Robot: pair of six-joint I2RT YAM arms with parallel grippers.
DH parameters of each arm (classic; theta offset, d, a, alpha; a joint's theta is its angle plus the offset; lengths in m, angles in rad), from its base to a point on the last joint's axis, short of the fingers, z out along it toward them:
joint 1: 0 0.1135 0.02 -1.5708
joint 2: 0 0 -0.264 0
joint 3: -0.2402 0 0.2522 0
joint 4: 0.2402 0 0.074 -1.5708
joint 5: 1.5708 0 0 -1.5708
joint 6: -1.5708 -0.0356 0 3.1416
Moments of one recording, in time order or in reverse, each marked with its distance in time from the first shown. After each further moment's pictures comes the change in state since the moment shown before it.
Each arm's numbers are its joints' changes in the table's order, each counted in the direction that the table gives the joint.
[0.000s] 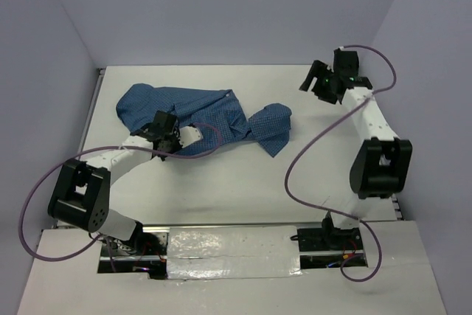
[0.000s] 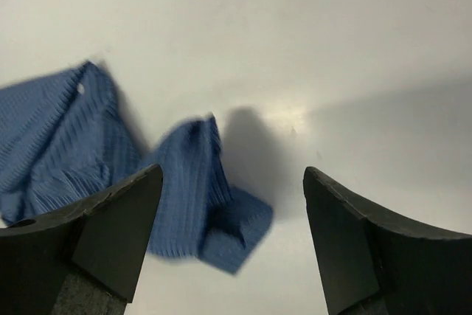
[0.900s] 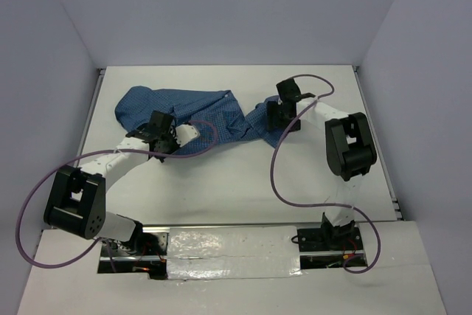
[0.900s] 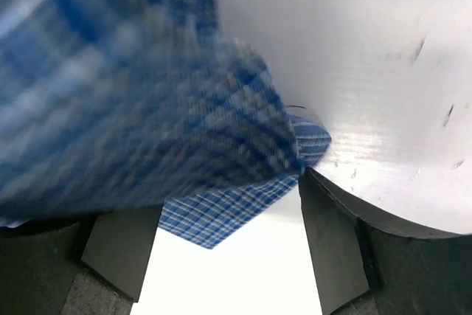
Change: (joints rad) left arm 0.014 -0.064 0.000 0.063 0.025 0.106; right arm 0.306 0.190 0.178 -0.023 0.200 0.137
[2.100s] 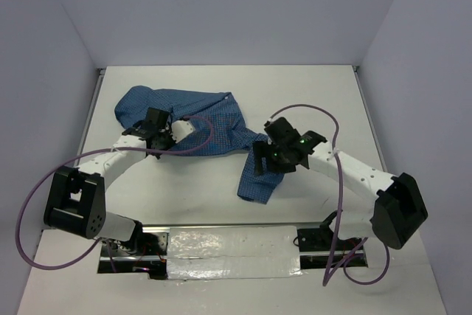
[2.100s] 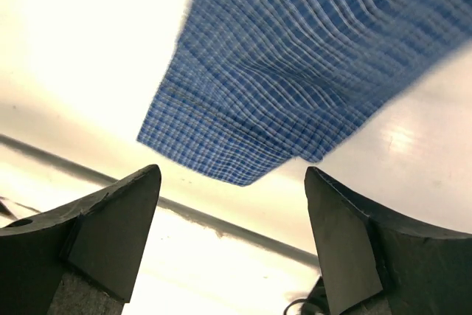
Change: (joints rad) left arm 0.039 -0.002 -0.024 0.008 -0.045 -0.008; right arm 0.392 -0.599 0.381 0.233 -0.061 -0.230
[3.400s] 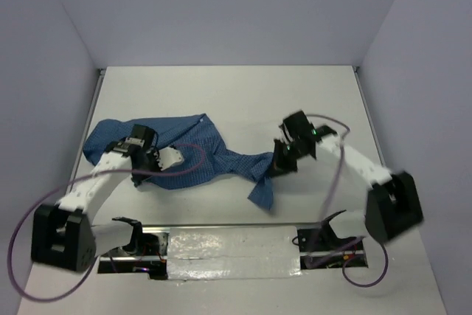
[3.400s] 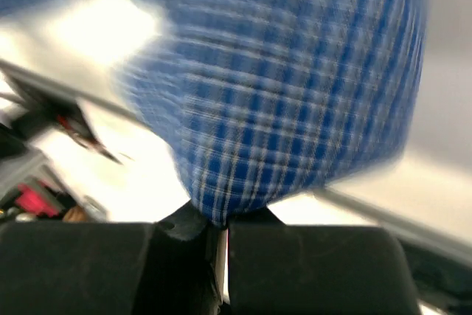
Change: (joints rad) left arm 0.076 -0.370 0.170 0.432 0.074 -0.160; right arm -0.187 -0.212 0.246 0.015 -0.336 -0.148
